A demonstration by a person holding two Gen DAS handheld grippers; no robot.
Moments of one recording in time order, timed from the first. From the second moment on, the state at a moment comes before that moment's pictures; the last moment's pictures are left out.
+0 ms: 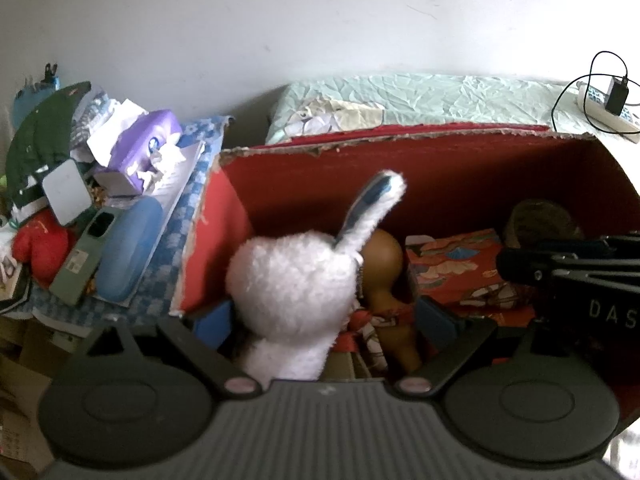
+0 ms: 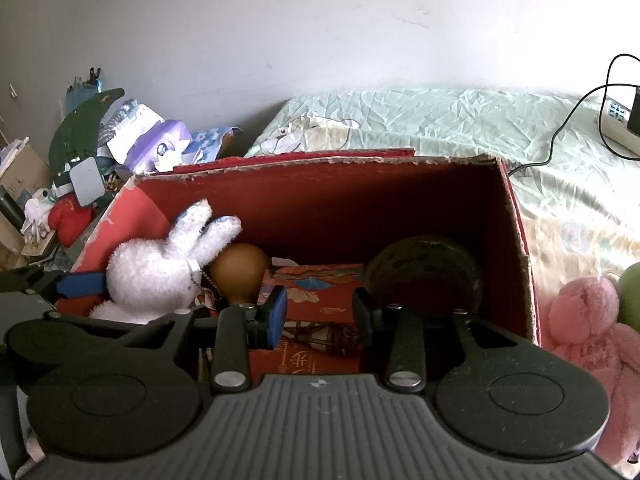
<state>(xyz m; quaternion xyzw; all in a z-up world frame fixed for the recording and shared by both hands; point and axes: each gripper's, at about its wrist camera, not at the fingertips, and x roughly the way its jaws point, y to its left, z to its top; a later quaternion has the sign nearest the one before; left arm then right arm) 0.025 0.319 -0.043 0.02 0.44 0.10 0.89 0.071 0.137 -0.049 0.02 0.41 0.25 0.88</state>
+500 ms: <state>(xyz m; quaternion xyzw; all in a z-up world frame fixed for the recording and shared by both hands) 0.024 0.317 -0.044 0.03 0.44 0.11 0.89 0.070 0.136 -0.050 0.02 0.41 0.25 0.88</state>
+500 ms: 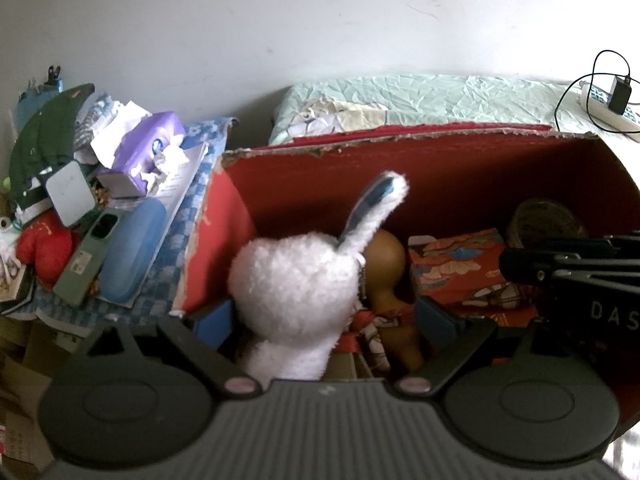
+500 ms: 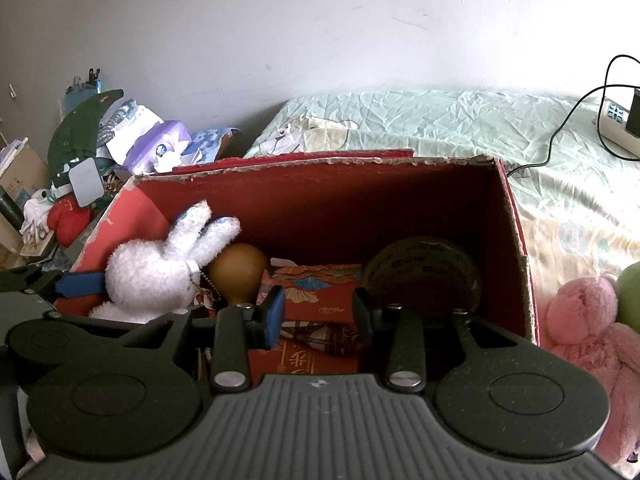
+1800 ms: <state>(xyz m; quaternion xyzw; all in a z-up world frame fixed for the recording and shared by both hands) -0.015 0.127 0.046 0.02 0.38 0.02 0.93 0.026 -0.080 0.006 0.17 0.34 0.27 0.89</state>
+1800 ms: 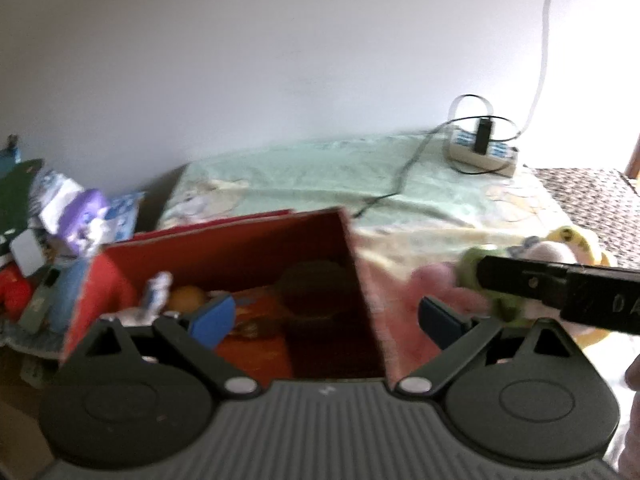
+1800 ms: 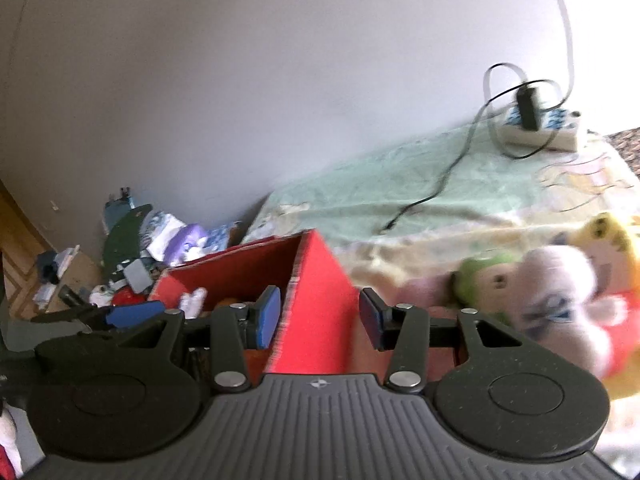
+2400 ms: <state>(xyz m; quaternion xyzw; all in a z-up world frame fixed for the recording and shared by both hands) 0.011 0.014 0.000 -0.07 0.43 -0.16 0.89 0.020 -0.205 -0.015 0.19 0.34 0.17 0.90</state>
